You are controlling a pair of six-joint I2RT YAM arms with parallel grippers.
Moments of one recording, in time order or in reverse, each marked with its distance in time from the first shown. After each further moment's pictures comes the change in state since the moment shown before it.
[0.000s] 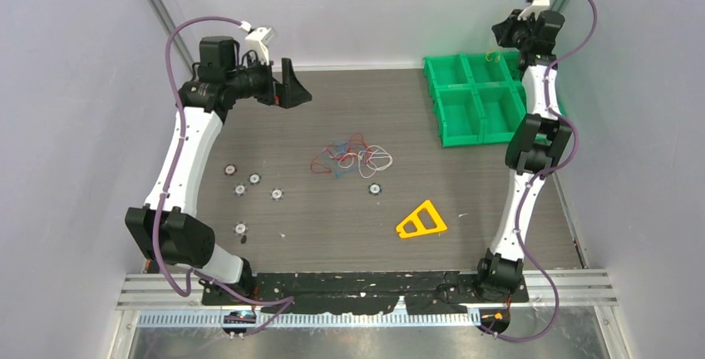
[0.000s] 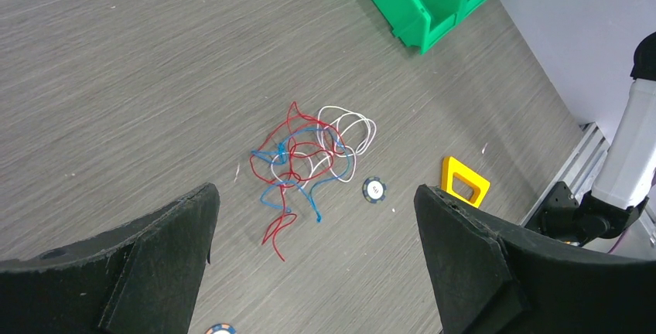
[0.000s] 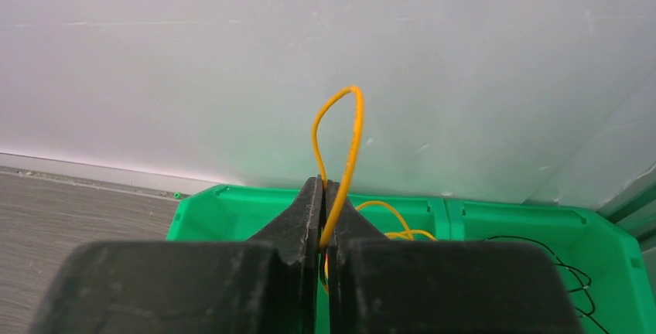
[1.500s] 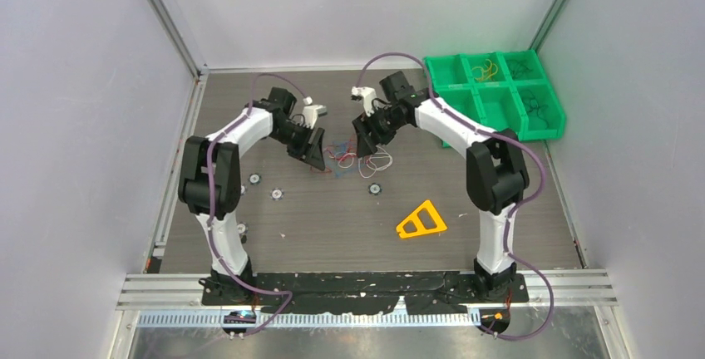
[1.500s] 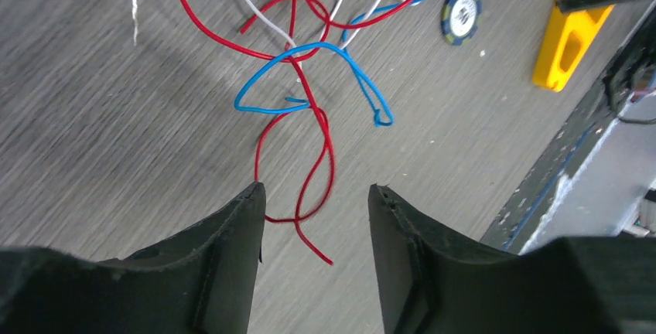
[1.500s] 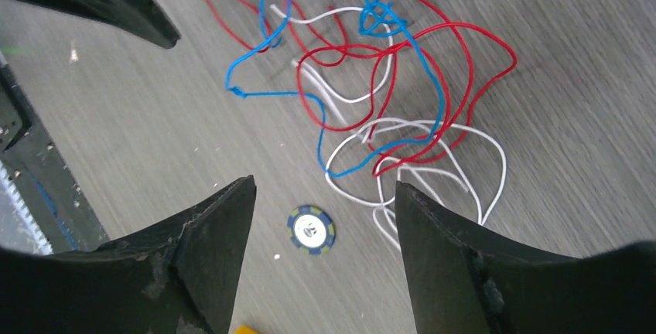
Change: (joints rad) left arm -0.104 0.389 -0.238 -0.106 0.021 0.326; right arm 0.739 -0.532 -0.776 -0.659 -0.071 -0.328
